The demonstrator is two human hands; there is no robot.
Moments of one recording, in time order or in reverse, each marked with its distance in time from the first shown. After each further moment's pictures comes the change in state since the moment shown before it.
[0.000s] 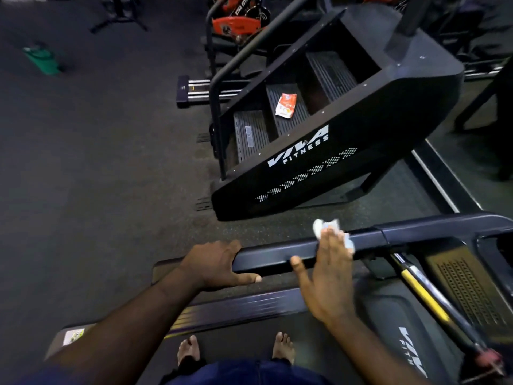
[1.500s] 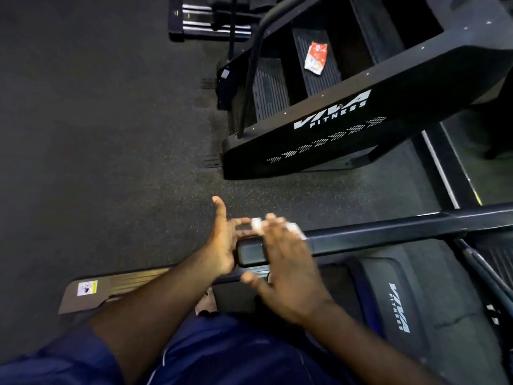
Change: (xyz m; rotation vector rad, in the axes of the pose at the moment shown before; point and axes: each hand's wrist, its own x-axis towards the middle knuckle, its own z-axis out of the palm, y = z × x) left_hand -0.010 -0.147 0.054 -2.060 -0.204 -0.684; right_hand -0.026 -0.236 0.051 -0.101 -0.382 -0.345
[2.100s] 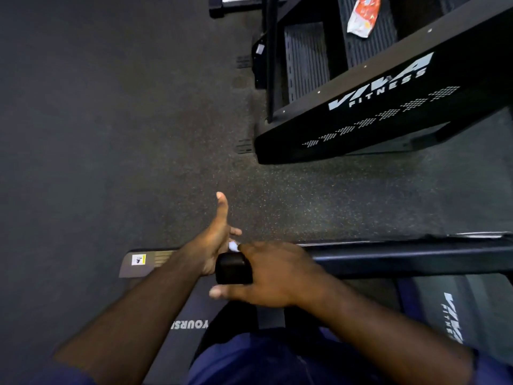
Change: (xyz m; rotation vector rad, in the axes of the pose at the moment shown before) left_hand 0.013 0.024 0.023 0.292 0.149 -0.195; right_hand 0.065 0.037 -0.080 0.206 -0.536 -0.214
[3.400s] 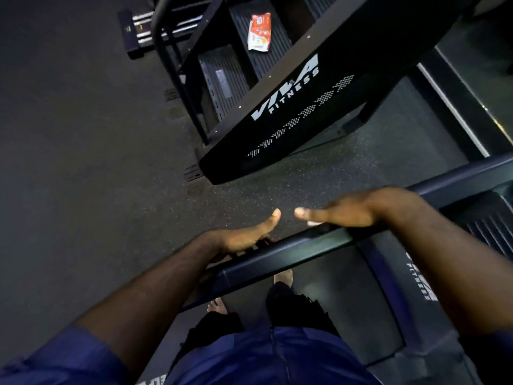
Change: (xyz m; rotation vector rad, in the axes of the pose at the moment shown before) left_hand -0.025 0.058 0.186 1.175 -0.384 0.098; right_hand -0.128 0.203 -0.098 0.143 -0.234 0.634
